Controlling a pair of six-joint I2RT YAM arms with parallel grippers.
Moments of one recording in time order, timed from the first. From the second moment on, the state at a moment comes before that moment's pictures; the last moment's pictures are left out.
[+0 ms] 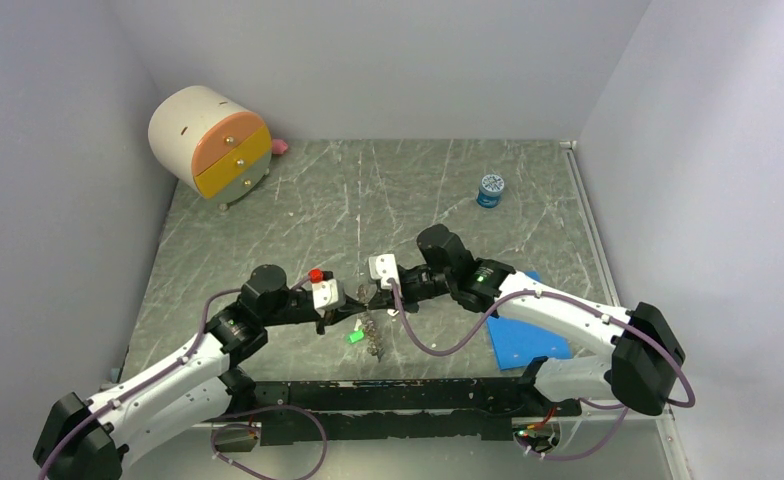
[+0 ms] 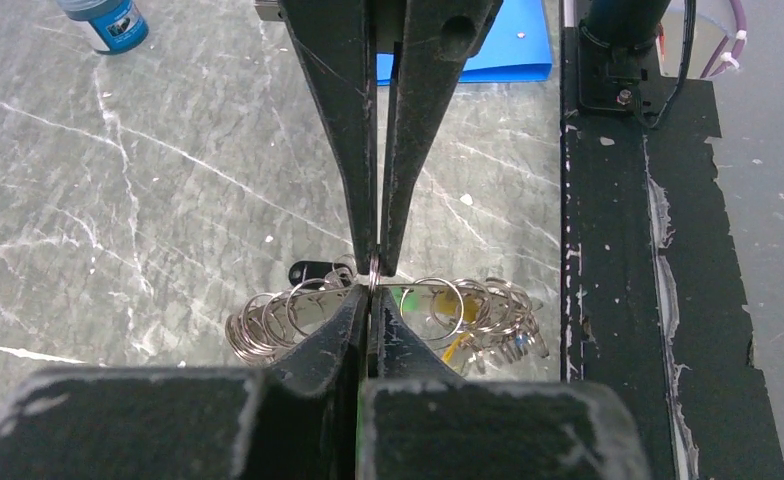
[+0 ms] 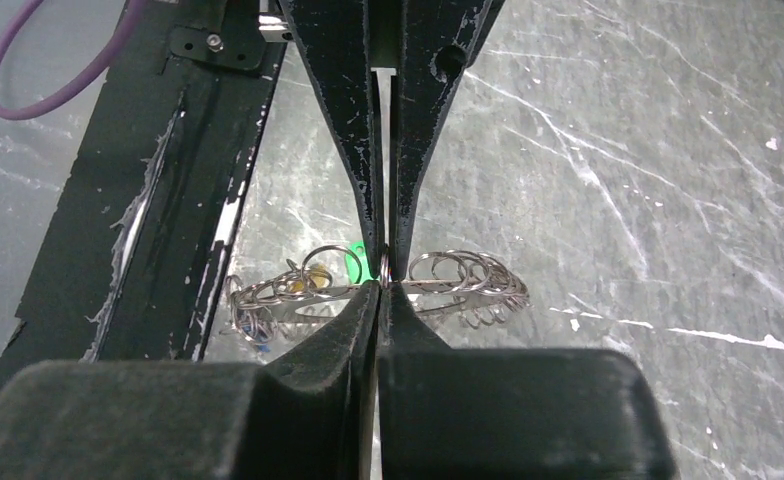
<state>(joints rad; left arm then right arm) -0.70 0.76 0.37 0.16 0.65 0.24 0.89 1.26 0.84 -0.13 -0.71 -0.52</state>
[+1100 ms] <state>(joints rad) -0.70 0.62 0.24 0.35 0.58 0.18 0.63 1.10 0.62 0.28 -0.38 0.12</state>
